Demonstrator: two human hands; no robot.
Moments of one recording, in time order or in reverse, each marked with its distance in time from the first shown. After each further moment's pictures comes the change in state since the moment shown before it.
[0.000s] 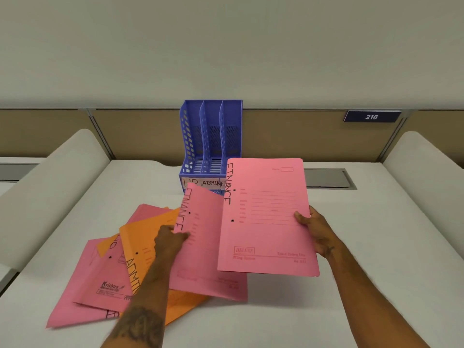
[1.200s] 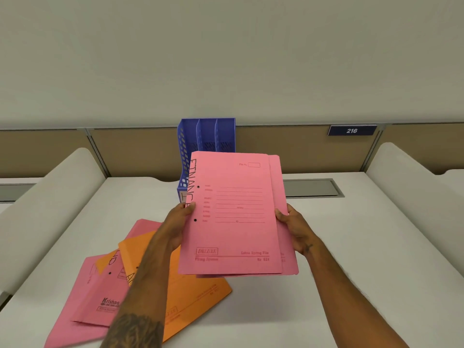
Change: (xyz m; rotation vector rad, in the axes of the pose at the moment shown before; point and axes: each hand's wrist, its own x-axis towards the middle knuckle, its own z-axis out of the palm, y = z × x) left_hand -0.039 0.084 -0.042 -0.574 -0.513 0.208; right_hand -0.026 -0.026 0.058 0.043 -0.103 -0.112
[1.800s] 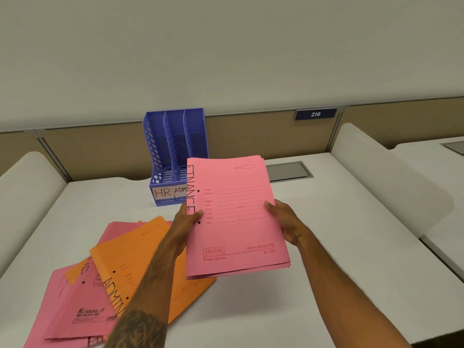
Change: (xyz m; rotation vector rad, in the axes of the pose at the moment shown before) left_hand 0.006 -0.045 0.046 0.128 -0.155 0.073; right_hand -0.031 0.010 -0.026 -0.039 0.079 0.053
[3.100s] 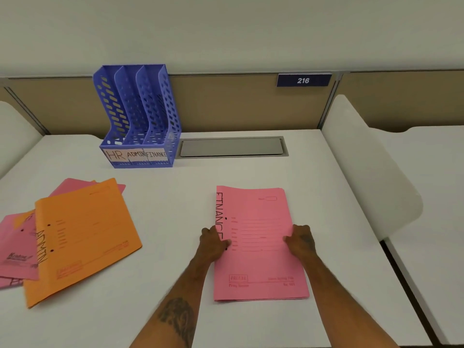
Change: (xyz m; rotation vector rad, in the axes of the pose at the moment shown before) left_hand -0.005 -0.150 0.292 0.777 0.072 -0.328; right_hand -0.010 0.094 -0.277 -1.062 0.239 0.269
